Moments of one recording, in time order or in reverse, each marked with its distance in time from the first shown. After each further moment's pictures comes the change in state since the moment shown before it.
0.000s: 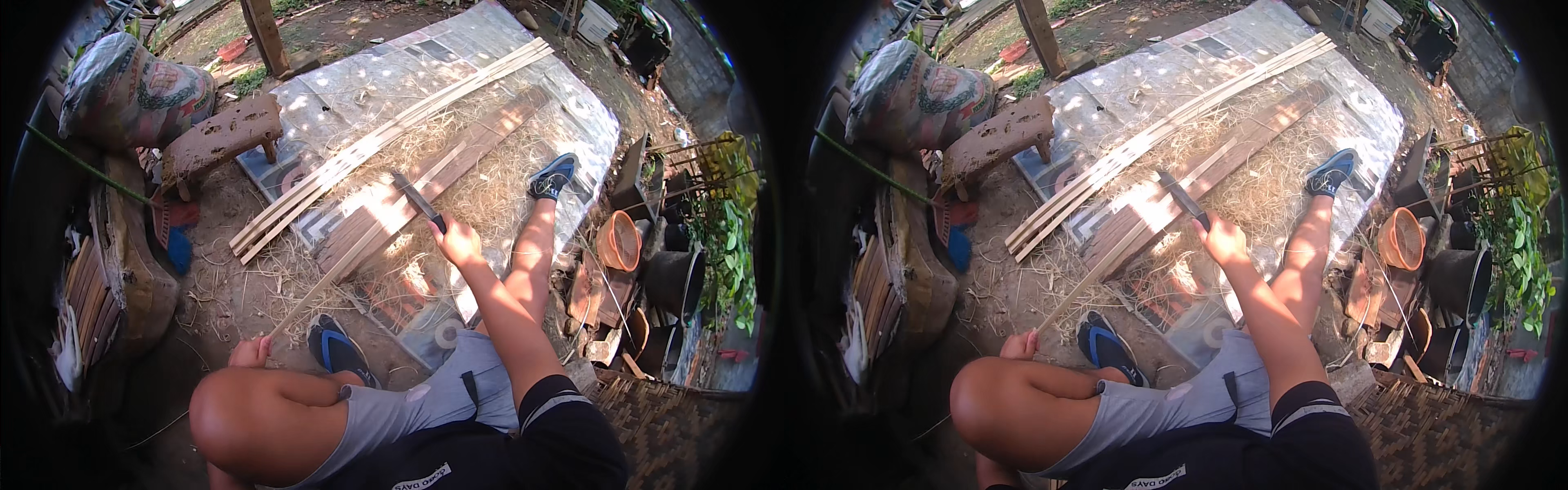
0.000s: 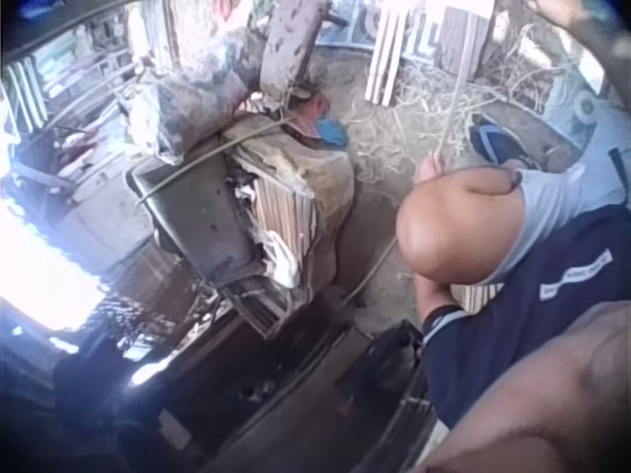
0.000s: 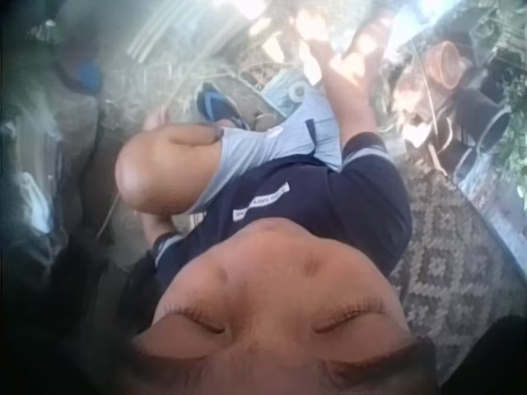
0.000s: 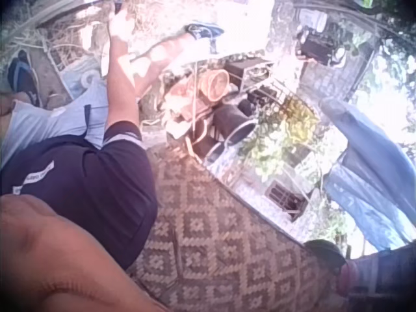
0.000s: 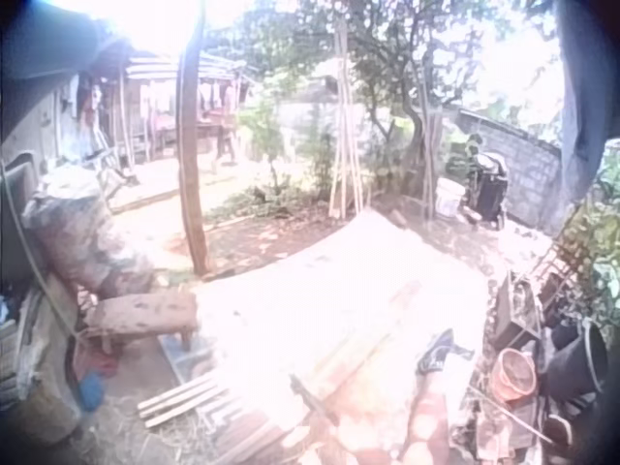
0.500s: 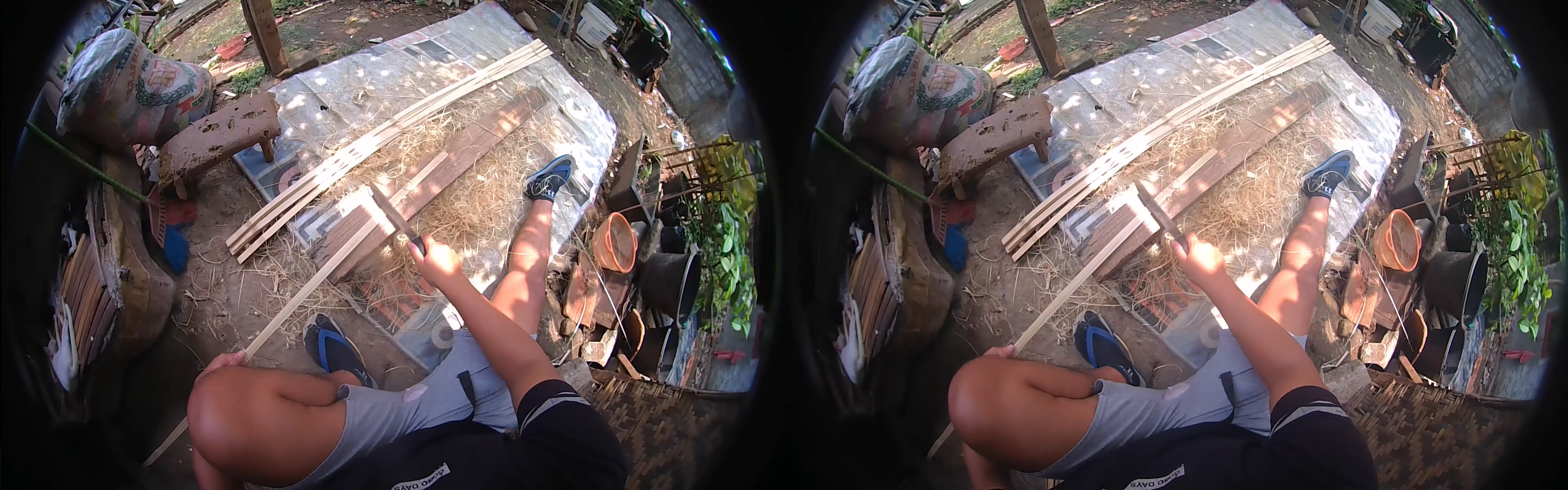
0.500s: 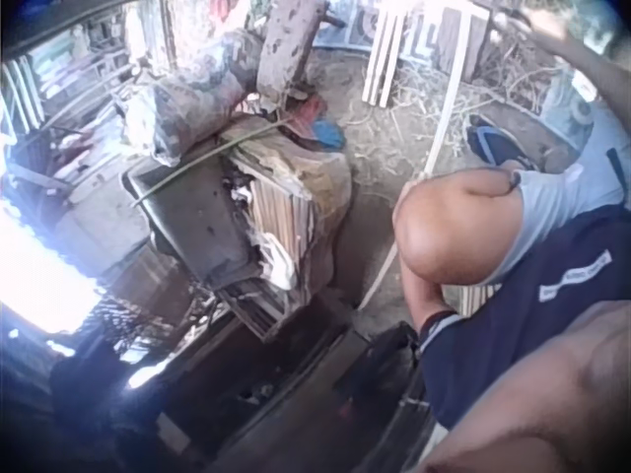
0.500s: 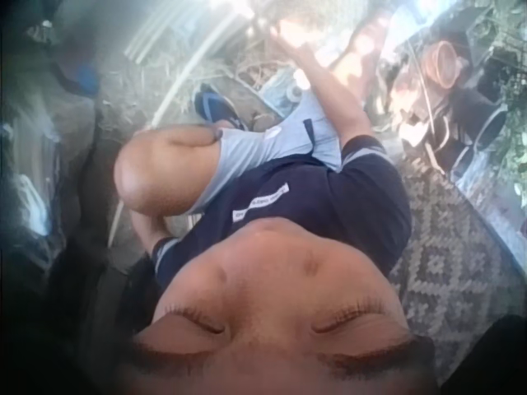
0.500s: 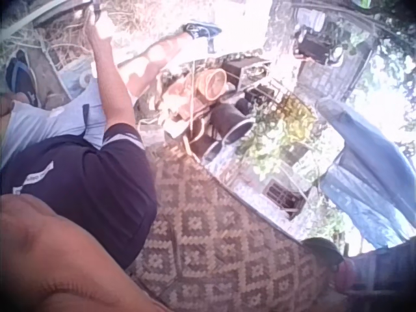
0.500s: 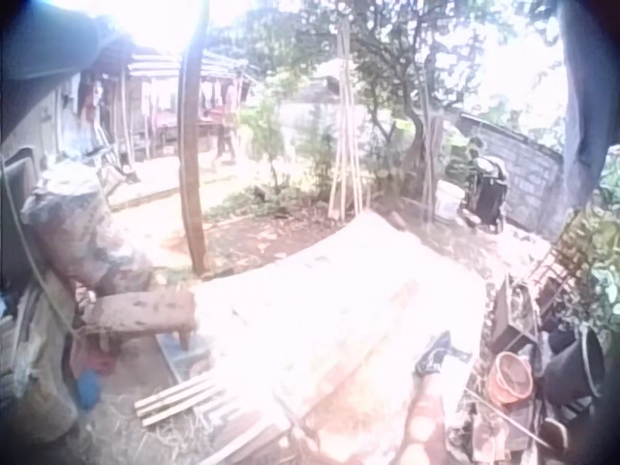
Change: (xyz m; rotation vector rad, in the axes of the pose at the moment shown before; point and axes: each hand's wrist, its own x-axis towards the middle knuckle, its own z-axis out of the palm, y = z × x) left_hand -0.110 0.156 -0.104 -0.798 0.188 -0.494; right_hand -0.031 -0.016 0.042 -0.005 -0.137 0.055
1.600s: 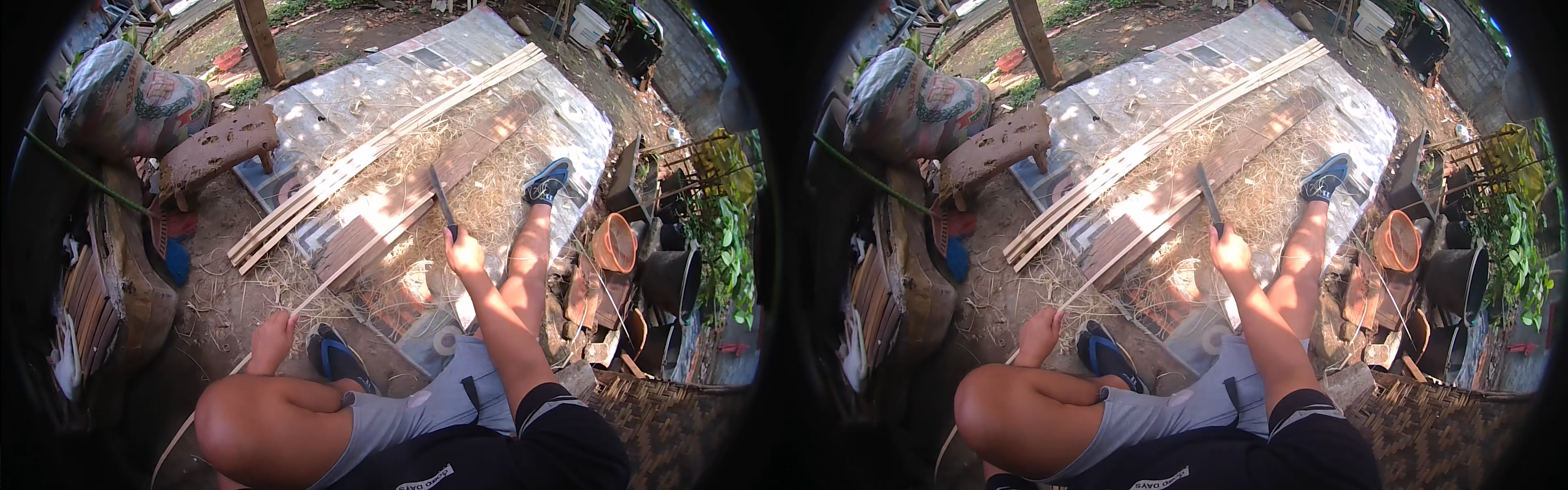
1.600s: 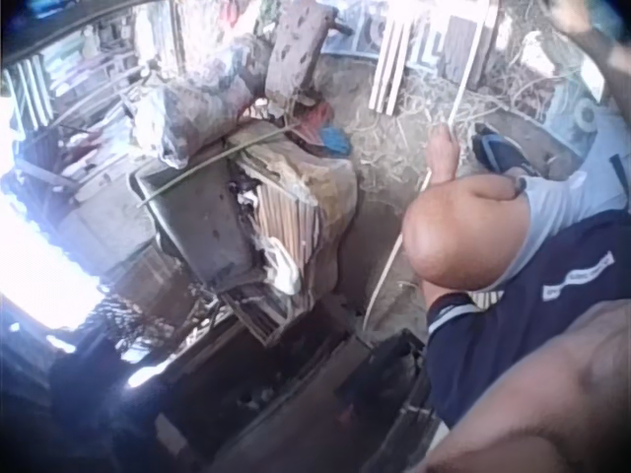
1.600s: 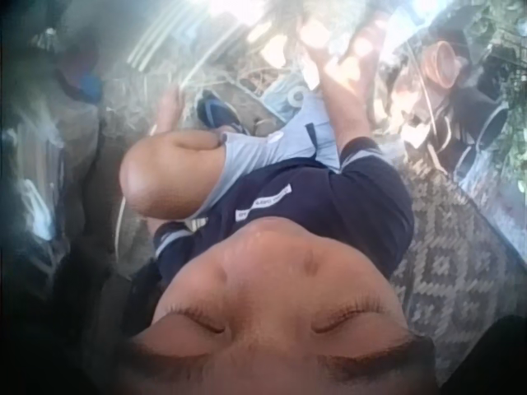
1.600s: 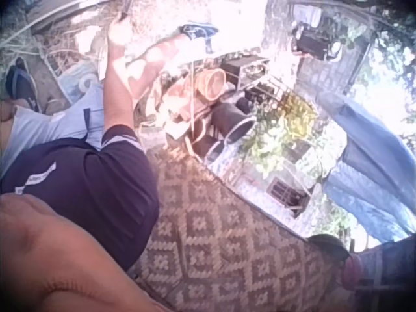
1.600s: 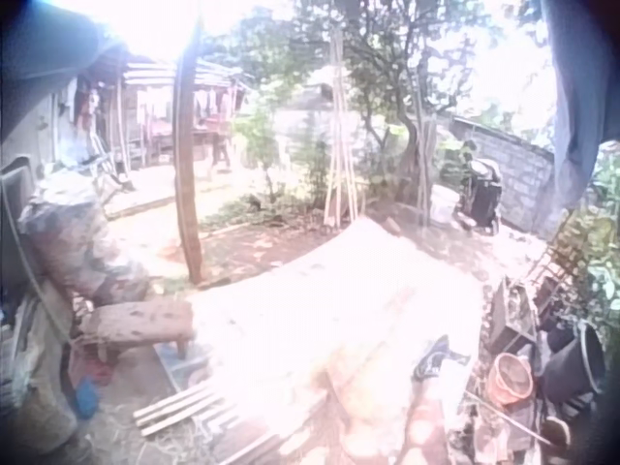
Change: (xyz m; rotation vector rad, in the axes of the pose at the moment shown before) left_hand 0.179 -0.069 0.096 0.845 0.116 0.833; right_hand 0.026 0.044 -0.027 0.096 0.285 0.190
